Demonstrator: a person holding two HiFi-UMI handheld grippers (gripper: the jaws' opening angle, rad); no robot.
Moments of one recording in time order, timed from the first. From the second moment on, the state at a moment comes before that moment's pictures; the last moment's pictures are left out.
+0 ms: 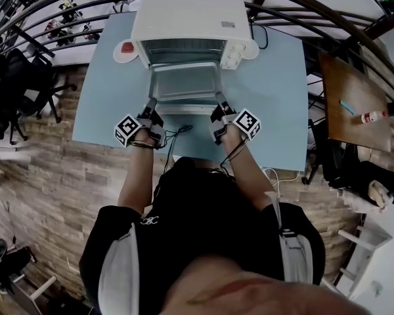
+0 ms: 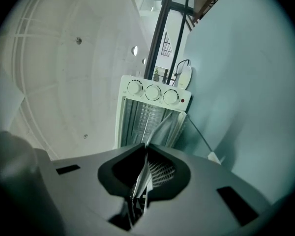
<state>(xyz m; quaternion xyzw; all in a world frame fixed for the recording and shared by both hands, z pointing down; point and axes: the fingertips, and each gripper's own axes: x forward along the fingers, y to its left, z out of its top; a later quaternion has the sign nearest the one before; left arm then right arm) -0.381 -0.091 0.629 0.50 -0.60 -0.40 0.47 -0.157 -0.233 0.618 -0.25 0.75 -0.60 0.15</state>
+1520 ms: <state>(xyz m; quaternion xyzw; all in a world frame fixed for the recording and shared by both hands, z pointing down) -0.164 -0.153 0.610 0.66 -0.52 -0.27 0.47 0.087 -0.232 0.620 -0.34 0.73 -0.54 0.24</state>
